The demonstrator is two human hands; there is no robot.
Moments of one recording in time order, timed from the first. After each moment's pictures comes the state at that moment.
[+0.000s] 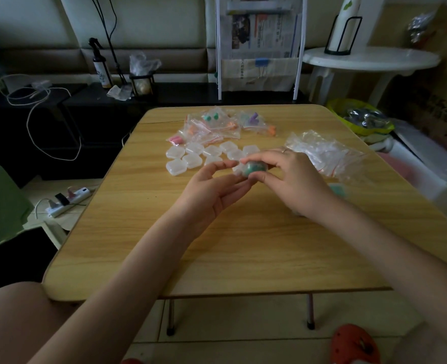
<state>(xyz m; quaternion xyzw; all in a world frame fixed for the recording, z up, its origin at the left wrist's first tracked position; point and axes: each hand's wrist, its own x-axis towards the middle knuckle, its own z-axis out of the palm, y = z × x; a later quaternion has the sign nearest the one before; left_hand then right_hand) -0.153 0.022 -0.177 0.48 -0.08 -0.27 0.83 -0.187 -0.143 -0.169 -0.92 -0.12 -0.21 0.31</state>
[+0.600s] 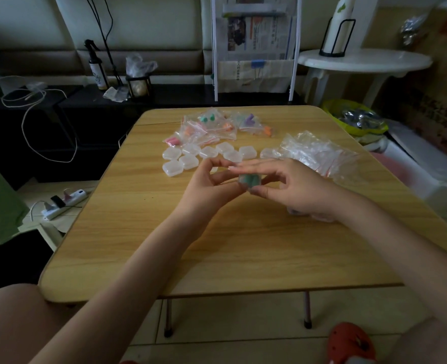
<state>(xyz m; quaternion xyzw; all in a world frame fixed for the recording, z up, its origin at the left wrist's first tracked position) -0.156 0.021 -0.185 0.64 -0.17 -0.16 0.73 -0.196 -0.154 -0.159 -0.91 -0.14 -0.02 0.39</state>
